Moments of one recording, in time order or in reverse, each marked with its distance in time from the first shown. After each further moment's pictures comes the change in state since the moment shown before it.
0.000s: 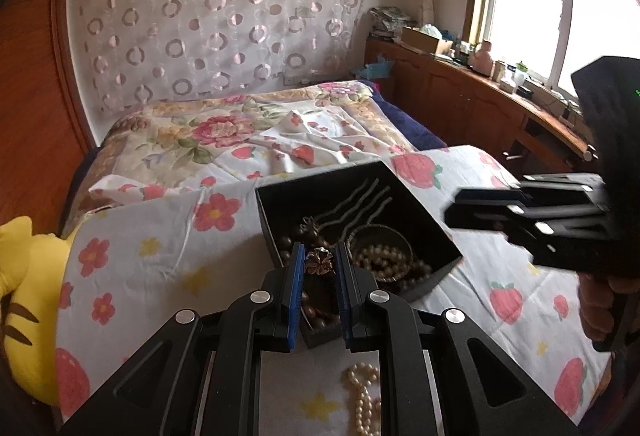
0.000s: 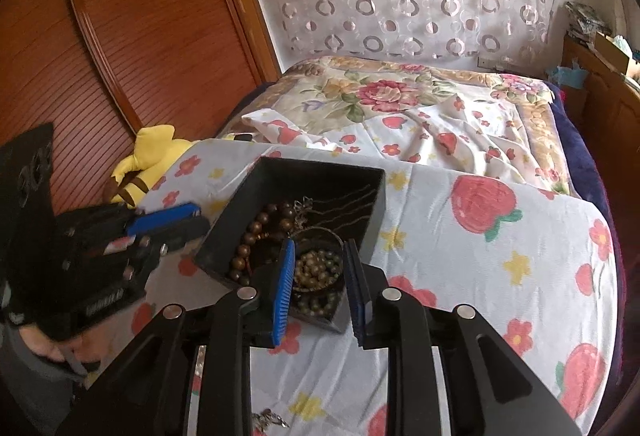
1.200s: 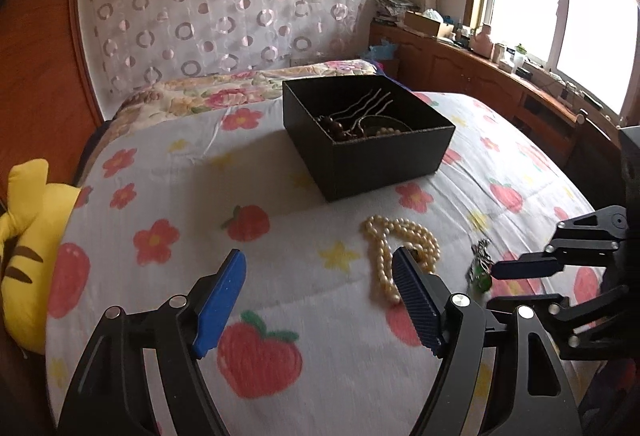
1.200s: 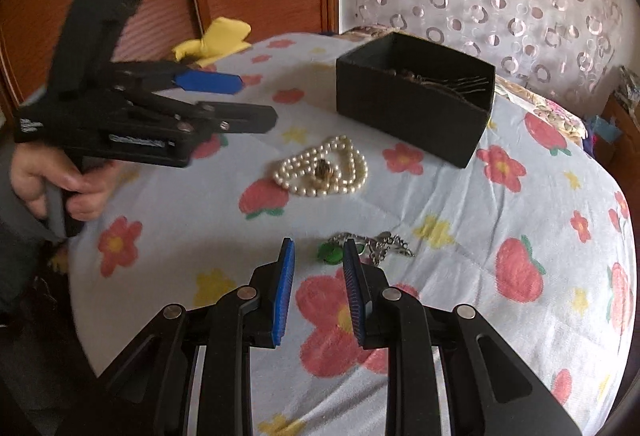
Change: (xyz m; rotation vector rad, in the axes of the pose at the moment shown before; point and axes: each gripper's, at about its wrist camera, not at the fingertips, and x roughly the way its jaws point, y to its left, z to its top) left arm -0.043 0.013 -0.105 -0.007 0.042 0.001; right arm -0.011 0.093 -0.139 -0.298 0.115 0.017
